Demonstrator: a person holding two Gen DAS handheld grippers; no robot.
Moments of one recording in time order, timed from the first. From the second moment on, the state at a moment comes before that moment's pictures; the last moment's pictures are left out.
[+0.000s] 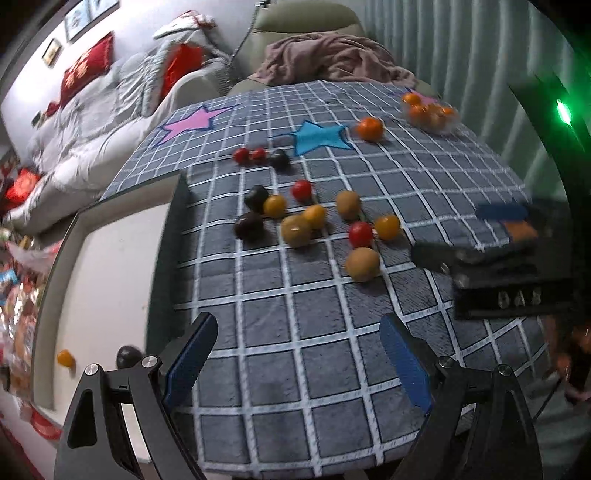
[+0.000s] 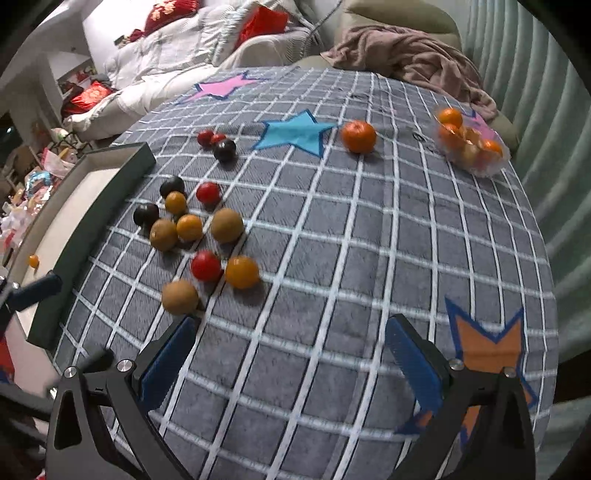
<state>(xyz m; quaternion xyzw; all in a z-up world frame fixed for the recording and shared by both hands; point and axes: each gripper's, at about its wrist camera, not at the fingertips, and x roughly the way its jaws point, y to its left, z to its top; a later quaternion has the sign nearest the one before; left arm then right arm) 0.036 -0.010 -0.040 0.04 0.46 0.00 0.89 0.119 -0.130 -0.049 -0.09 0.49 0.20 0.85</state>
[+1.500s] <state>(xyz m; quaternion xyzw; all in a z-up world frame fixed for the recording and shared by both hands) 0.064 0.006 -0.028 -0.05 0.47 0.00 0.88 0.115 -0.133 -0.035 -0.05 0.50 0.29 0.82</state>
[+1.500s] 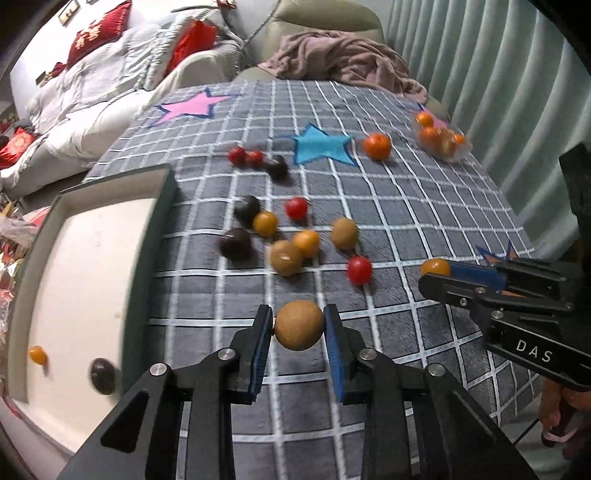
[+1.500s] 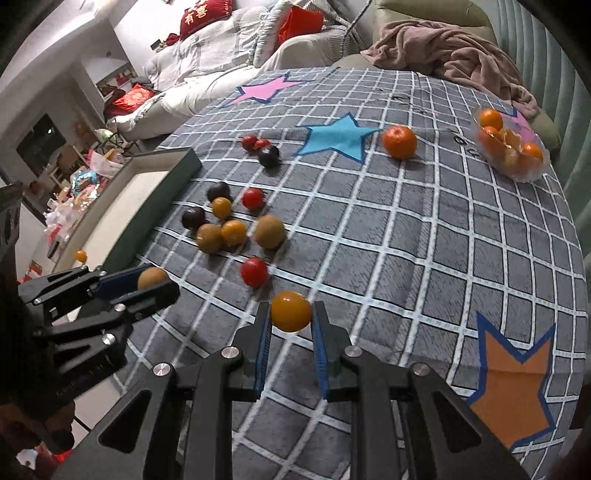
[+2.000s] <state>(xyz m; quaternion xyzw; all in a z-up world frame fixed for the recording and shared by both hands) 0.023 0.098 -0.009 -0.08 0.44 0.06 0.89 0.087 -0.048 -0.002 -0.08 0.48 0.34 0.80</state>
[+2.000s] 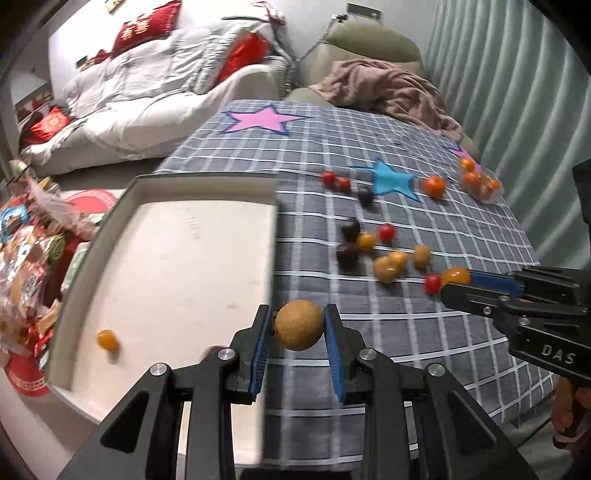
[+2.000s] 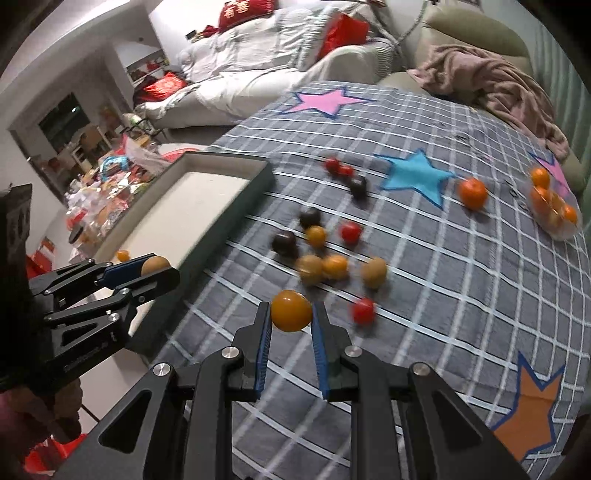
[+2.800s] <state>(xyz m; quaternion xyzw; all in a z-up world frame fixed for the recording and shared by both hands) -0.010 0.203 -0.060 -0.10 0.48 0.13 0.86 0.051 0.120 -0.031 -0.18 0.49 0.41 0.75</state>
